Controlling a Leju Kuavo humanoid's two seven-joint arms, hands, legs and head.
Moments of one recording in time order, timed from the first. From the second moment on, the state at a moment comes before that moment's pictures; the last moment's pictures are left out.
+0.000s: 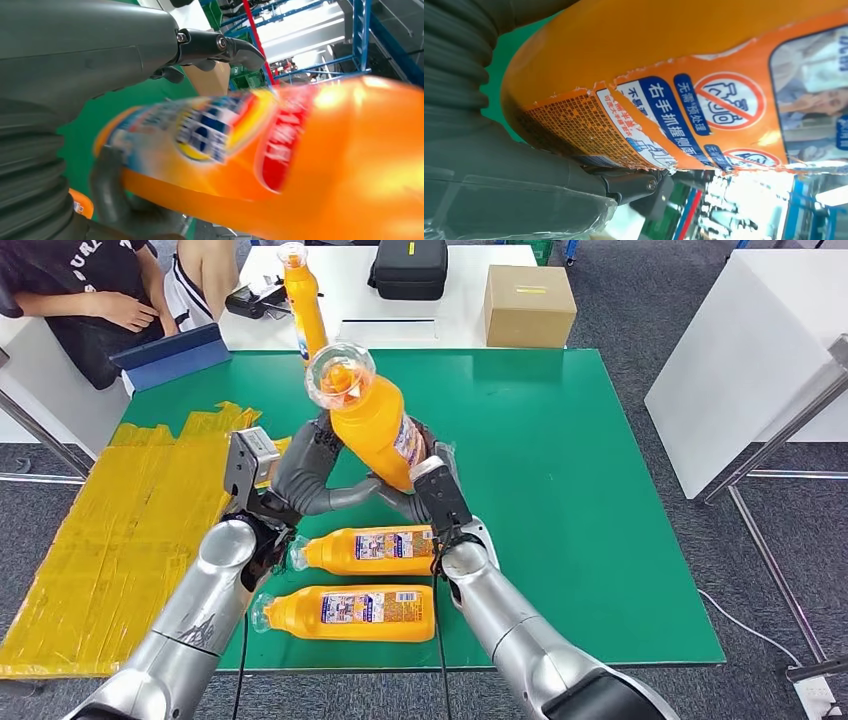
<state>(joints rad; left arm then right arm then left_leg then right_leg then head) -0.59 -0.12 -0.41 -1.18 0.03 -0.31 -0.24 -0.67 0.33 0.37 -0.66 0.06 -0.33 -0.66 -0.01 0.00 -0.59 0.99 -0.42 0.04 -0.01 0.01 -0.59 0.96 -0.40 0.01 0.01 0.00</state>
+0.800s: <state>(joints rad) -0.61 -0.13 -0.42 -1.16 0.09 -0.29 -0.24 -0.70 0.35 0.60 -0.59 -0.05 -0.36 -0.57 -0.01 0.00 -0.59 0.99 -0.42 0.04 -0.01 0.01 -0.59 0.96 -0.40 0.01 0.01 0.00</state>
